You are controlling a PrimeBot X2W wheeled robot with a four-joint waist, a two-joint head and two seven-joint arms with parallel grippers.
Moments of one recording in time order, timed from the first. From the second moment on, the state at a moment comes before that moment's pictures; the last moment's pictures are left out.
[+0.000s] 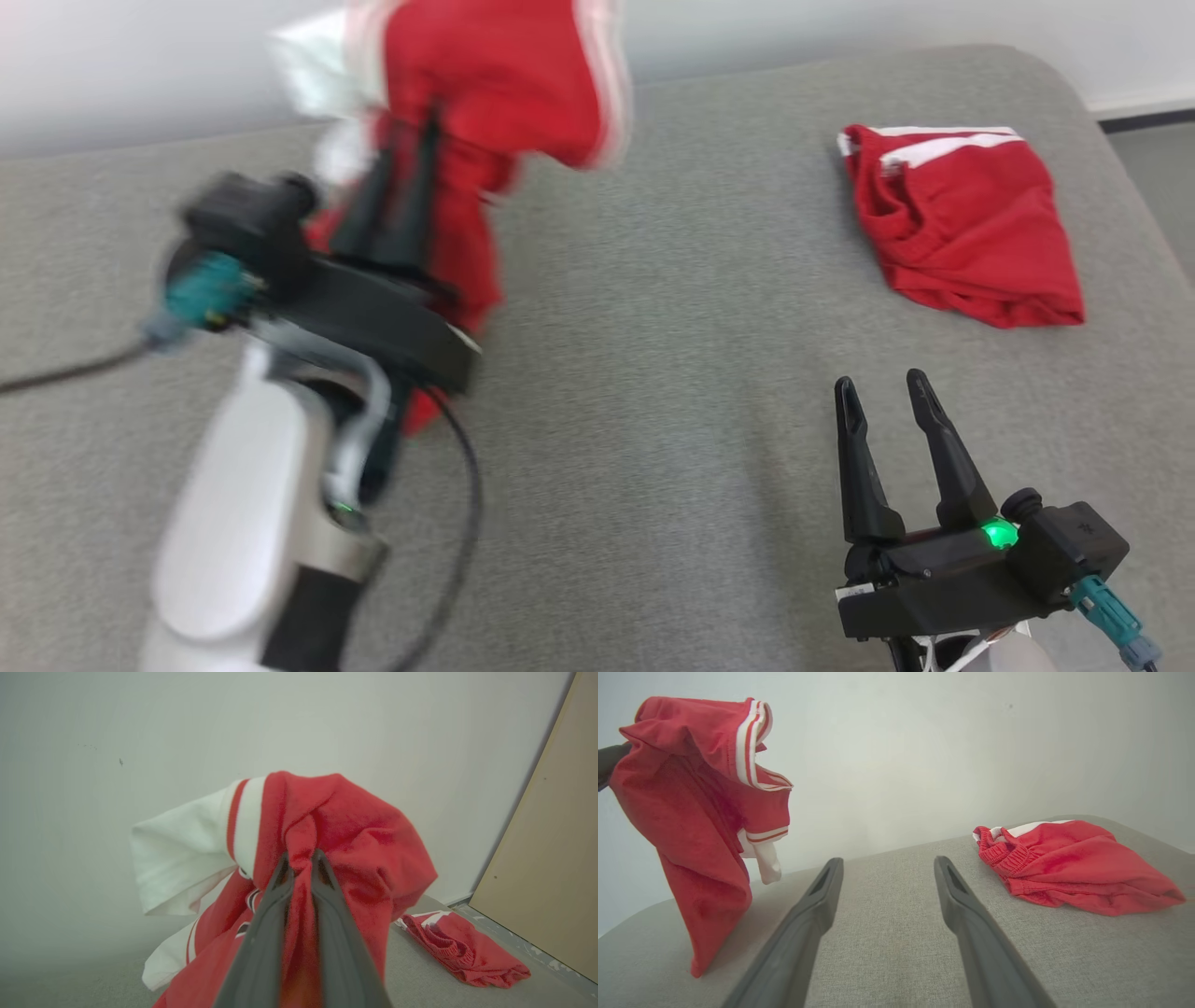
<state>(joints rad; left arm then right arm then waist) -0.69 0.12 -0.22 0.18 -0.39 -0.10 0.03 -0.11 -0.05 0.13 0.04 0.28 0.13 -0.26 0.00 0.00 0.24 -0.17</state>
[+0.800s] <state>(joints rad) -0.46 0.06 -0.53 0.47 -0.41 -0.12 -0.15 -0.09 -0.05 0.12 0.07 0.29 0.13 -0.26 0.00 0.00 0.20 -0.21</state>
